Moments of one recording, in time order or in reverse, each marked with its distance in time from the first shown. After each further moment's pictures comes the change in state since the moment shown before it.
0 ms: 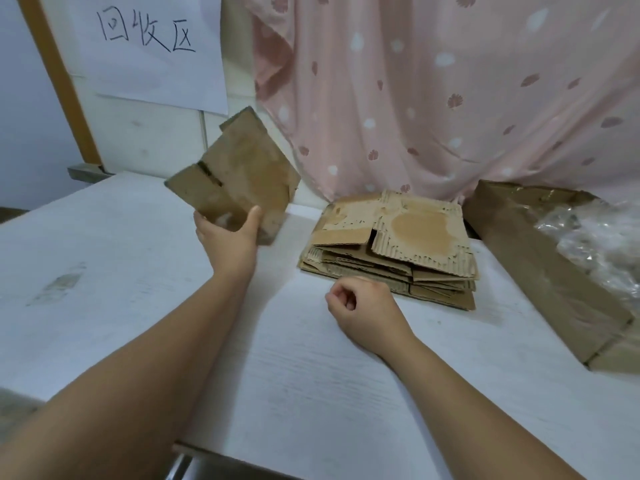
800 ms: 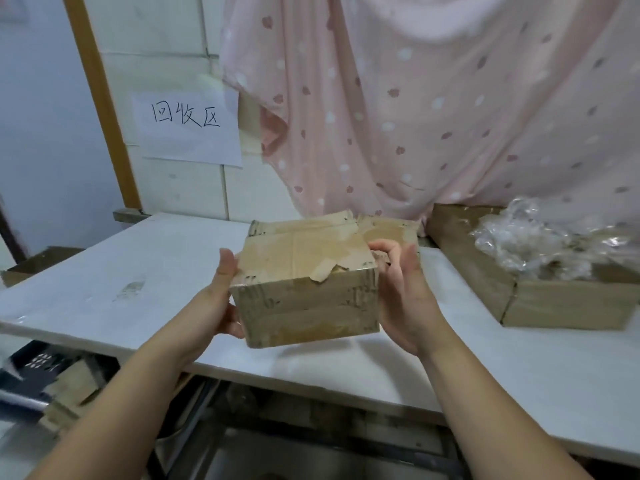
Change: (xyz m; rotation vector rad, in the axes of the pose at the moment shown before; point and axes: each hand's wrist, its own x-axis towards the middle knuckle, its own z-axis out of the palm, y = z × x) left_hand -0.154 0.119 -0.163 0.127 -0.861 -0.032; right_hand -0.121 -0.093 -0.099 1.151 -0.045 -0.066
